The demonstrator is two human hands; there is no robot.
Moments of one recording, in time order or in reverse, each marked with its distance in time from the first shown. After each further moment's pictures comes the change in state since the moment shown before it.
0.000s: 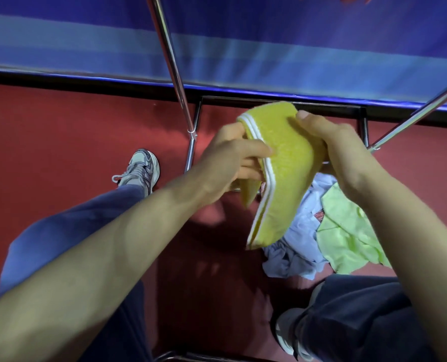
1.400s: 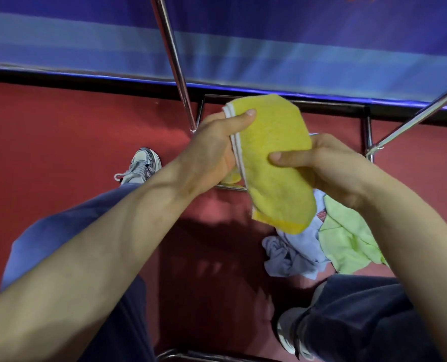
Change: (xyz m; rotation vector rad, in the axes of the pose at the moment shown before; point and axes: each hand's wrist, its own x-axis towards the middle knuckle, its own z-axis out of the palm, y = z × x) left_hand 0.006 0.012 -0.013 -0.312 0.024 0.024; right_hand -0.014 -0.006 0.011 0.107 -0.328 0.137
